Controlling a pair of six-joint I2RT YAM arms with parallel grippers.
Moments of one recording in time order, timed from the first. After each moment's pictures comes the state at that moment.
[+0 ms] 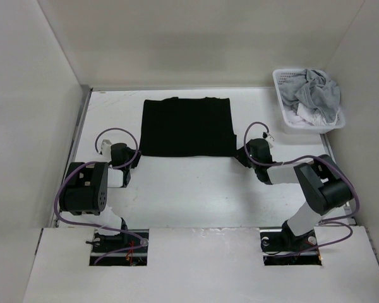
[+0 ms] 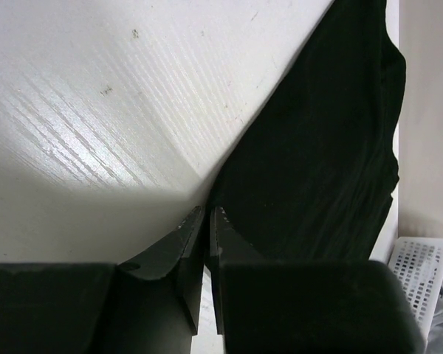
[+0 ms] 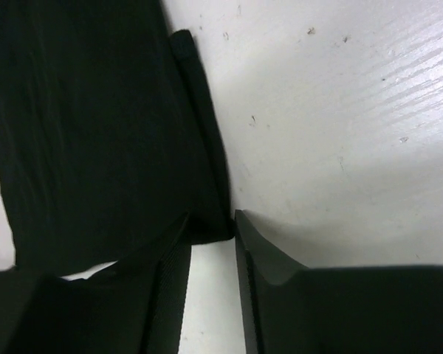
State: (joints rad) left arm -0.02 1.61 0.41 0.64 -0.07 -1.16; right arm 0.38 1.63 0.55 0.49 0.14 0.98
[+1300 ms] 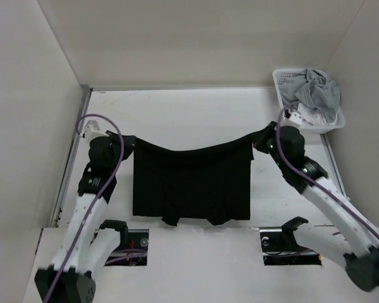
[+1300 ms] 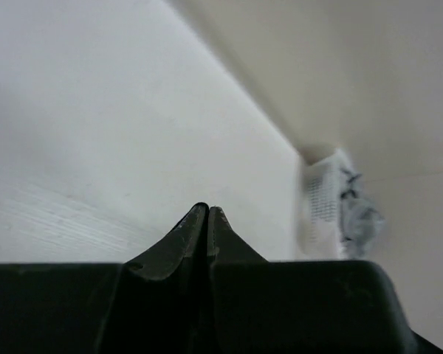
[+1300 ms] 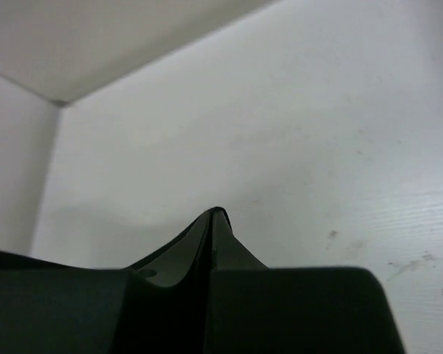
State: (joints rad) left arm -0.12 0.70 0.68 -0.23 -0.07 -0.95; right arm 0.55 0.85 0.86 -0.28 0.34 0.66
